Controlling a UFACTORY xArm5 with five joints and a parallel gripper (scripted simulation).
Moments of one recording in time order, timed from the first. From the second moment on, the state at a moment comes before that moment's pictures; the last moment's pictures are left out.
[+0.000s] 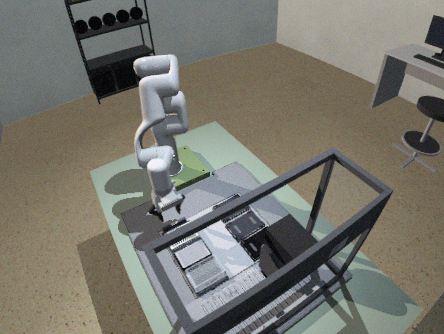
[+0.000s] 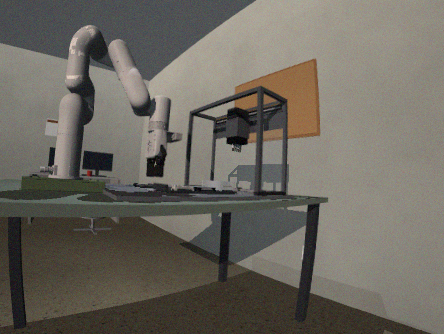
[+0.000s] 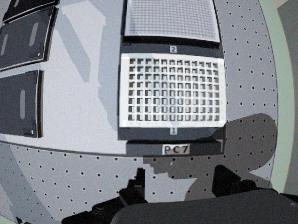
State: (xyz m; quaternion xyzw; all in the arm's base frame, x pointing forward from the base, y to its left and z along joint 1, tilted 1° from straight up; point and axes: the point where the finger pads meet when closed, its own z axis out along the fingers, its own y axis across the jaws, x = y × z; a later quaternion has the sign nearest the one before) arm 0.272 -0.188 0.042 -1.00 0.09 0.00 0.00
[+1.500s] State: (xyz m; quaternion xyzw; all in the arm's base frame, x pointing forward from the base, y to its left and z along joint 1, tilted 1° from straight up) arm 0.272 -0.188 0.007 -1.00 0.09 0.00 0.00
